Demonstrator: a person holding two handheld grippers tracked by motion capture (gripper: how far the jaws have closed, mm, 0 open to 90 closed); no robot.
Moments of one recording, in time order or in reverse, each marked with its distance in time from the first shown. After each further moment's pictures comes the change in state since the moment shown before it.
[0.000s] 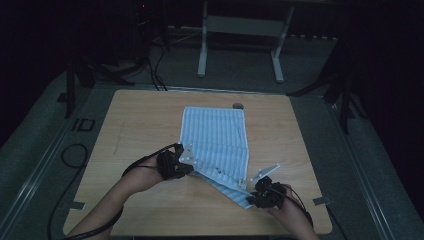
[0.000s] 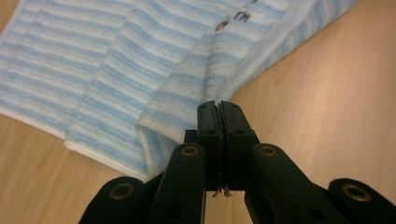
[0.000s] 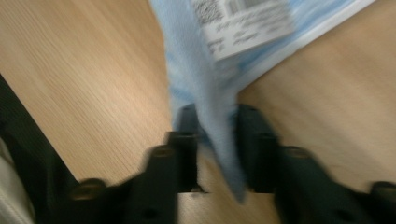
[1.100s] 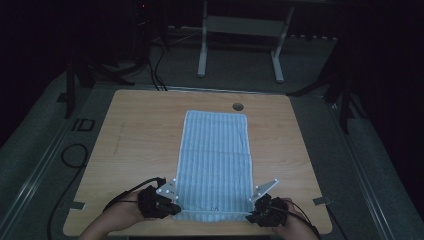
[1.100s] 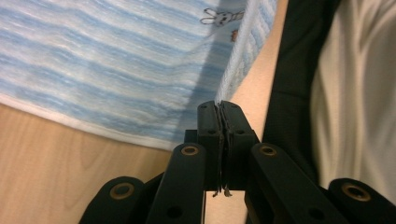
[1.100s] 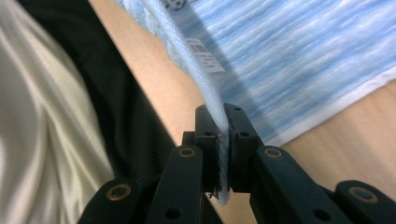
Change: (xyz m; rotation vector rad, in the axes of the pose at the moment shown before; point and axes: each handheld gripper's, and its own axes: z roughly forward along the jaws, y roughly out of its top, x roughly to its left) left arm -0.064 -0.062 -0.007 0.002 -0.270 -0.116; right arm 0.040 -0.020 -0.016 0.057 0.104 -0.121
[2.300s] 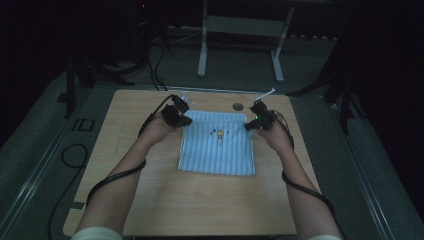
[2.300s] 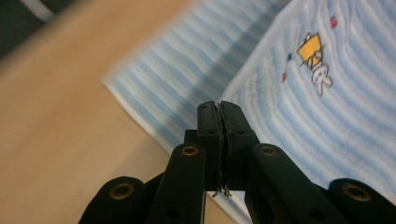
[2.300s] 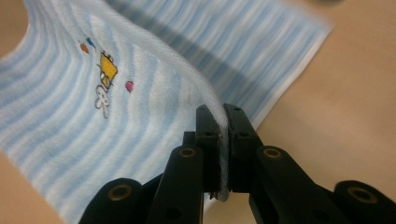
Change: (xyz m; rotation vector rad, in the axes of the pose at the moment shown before) left arm 0.221 0.117 -0.007 -0.114 0.422 -0.285; right arm -0.209 0.165 -0.025 -0.143 -0.222 0.301
